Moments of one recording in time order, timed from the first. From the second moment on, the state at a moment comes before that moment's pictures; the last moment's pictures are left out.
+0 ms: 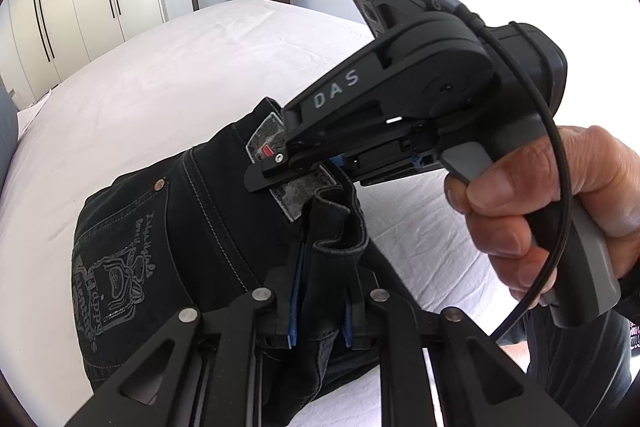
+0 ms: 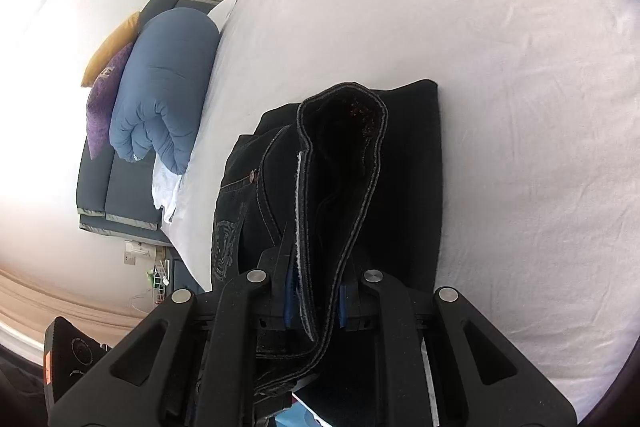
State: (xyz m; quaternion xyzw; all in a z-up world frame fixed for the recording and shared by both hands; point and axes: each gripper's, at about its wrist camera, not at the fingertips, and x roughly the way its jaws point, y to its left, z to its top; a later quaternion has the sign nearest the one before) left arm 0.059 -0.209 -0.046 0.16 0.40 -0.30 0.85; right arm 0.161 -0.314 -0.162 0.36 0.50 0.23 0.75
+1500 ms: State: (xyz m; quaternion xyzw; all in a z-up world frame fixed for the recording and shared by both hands) left arm 0.207 -0.045 -0.022 -0.09 0.43 -0.29 0.85; right arm 0.167 -0.305 -0.113 0.40 0.39 0.35 0.75
